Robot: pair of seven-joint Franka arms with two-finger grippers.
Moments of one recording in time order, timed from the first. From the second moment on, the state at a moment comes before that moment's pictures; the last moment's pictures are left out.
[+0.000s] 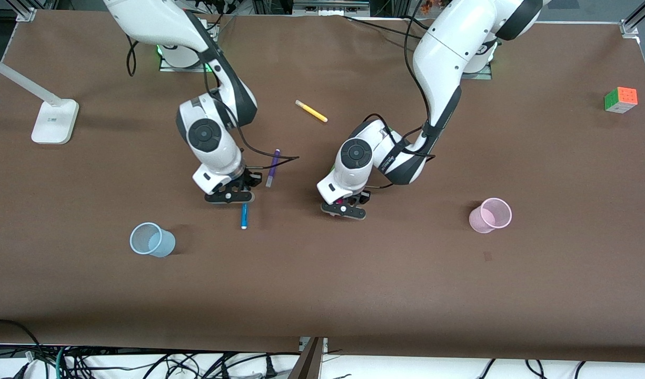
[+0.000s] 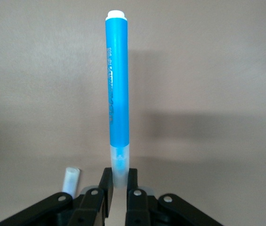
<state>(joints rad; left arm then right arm) -0.53 0.86 -0.17 -1.47 0.12 2.34 -0.54 0.50 0.44 -0.05 -1.91 0.01 2.34 0.38</state>
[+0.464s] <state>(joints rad) -0.52 0.85 -0.16 -1.46 0.12 2.34 -0.54 0.50 0.38 -0.26 -1.70 0.01 1.92 -0.17</state>
